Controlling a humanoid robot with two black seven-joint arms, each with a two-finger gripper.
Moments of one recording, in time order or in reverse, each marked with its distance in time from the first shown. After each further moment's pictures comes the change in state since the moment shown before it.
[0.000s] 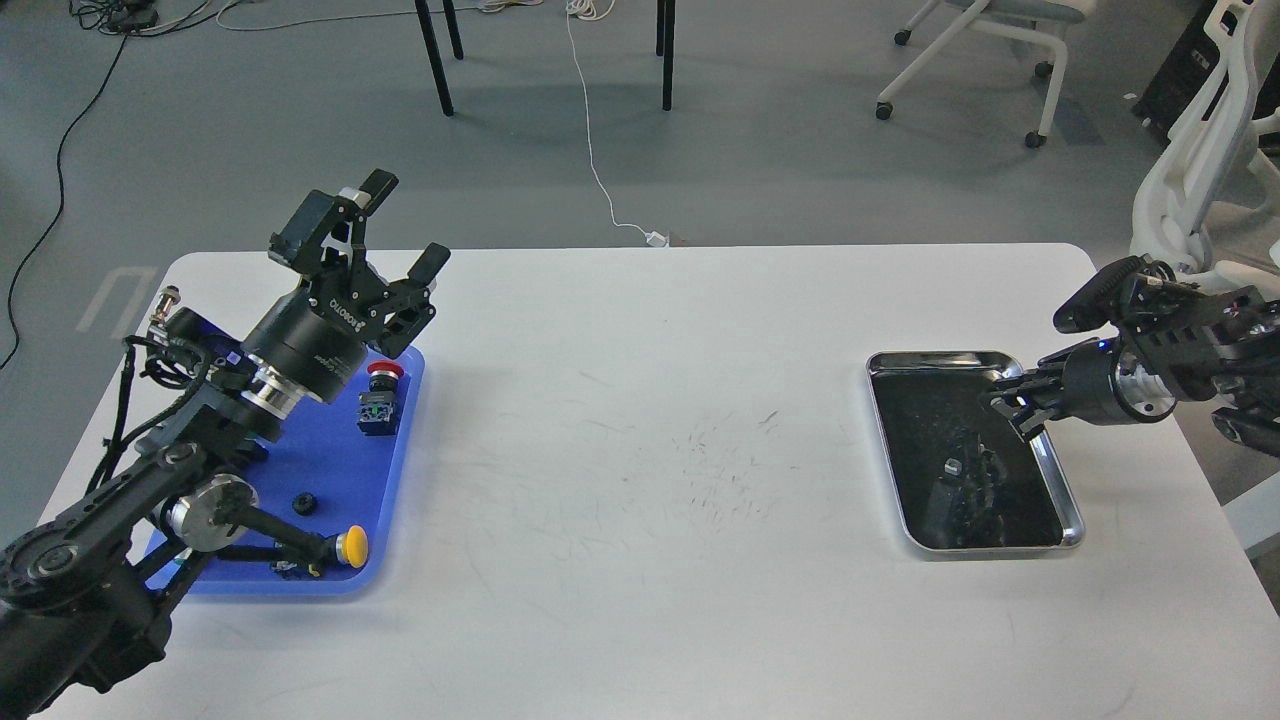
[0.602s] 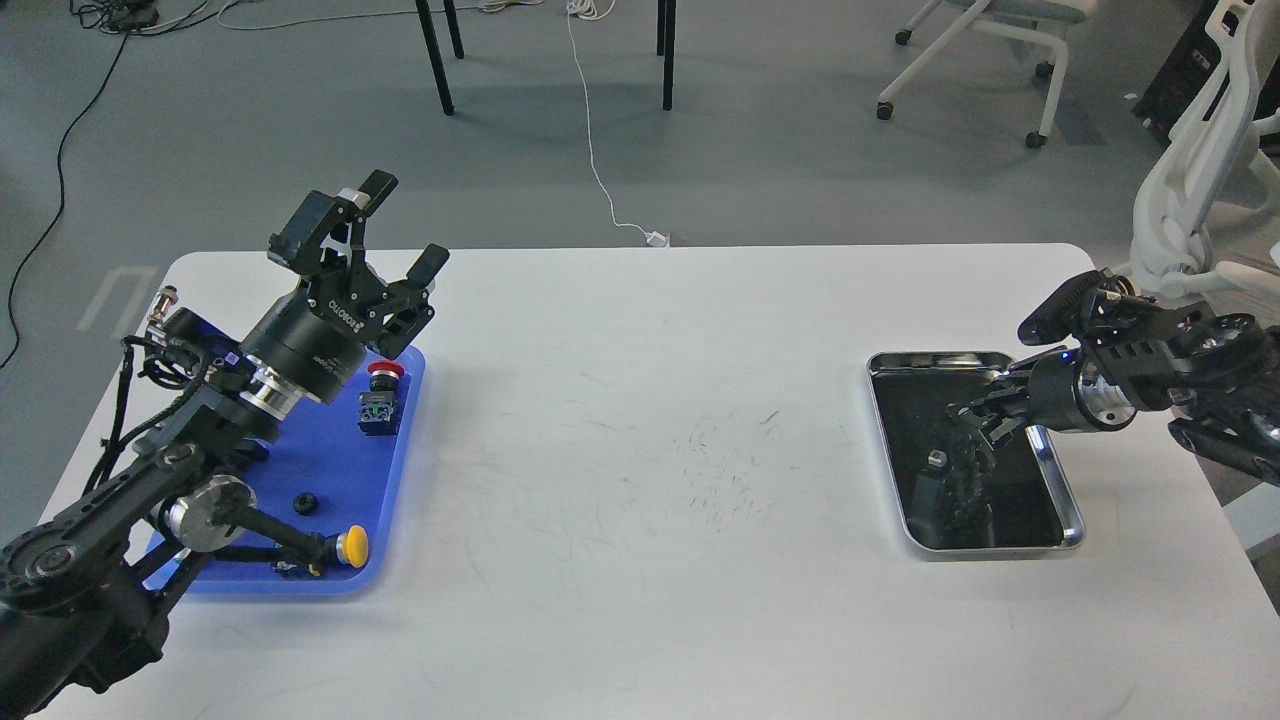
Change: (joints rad) left arm 0.001 0.009 0.001 -0.001 0.001 0.000 0.000; right arm -0.048 0.046 0.031 -0.032 0.010 -0.013 0.000
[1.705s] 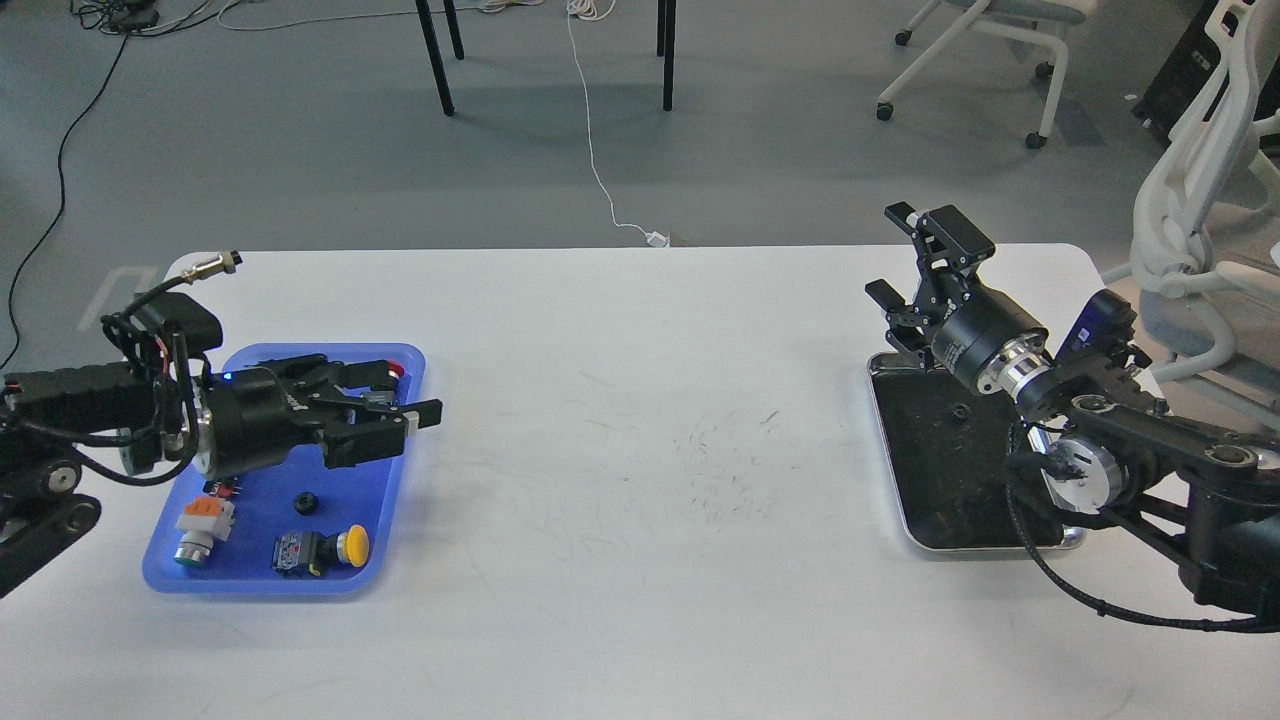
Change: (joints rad) left arm -0.122 0.521 0.245 -0.221 1.459 0.001 -0.001; right arm -0.503 -0.040 1.057 0.341 1.107 0.018 0.000
